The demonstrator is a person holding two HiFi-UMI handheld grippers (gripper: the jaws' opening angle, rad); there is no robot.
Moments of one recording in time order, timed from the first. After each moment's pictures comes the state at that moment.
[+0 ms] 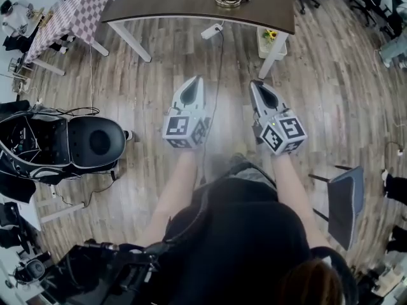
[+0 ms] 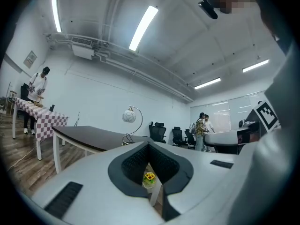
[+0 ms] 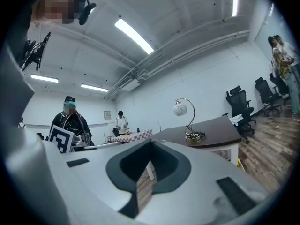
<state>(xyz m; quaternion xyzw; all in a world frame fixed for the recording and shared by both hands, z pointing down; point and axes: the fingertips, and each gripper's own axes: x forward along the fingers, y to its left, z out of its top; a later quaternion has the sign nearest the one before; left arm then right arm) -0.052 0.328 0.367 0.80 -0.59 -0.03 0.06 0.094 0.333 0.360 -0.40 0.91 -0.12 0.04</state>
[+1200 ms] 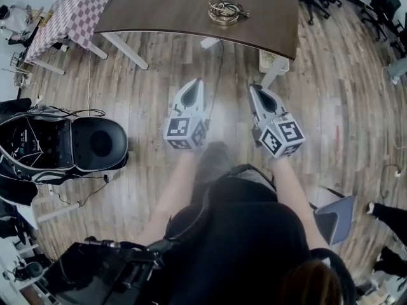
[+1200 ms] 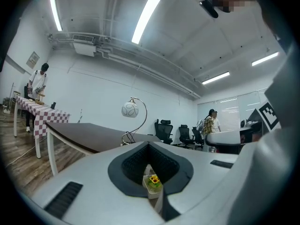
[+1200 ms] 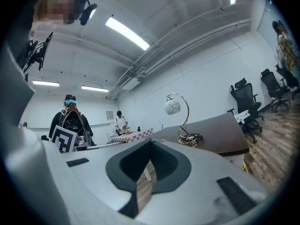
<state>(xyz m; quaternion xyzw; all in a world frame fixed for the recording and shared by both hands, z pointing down) -0.022 0.185 0.387 0.78 -0.62 -0.02 0.07 0.126 0.186 0.379 -0.37 0.92 -0.14 0.04</state>
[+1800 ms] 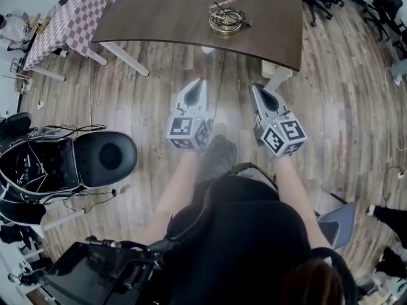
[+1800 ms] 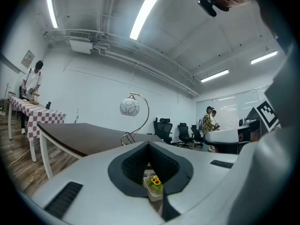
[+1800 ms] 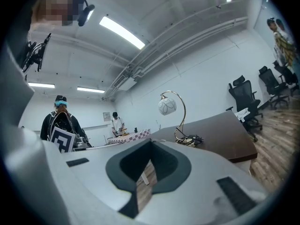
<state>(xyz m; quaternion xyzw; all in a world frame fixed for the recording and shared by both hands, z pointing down) -0.031 0.111 0.392 0.79 -0.61 -0.01 0.08 0.113 0.113 0.384 -0.38 0.91 -0.15 0.04</state>
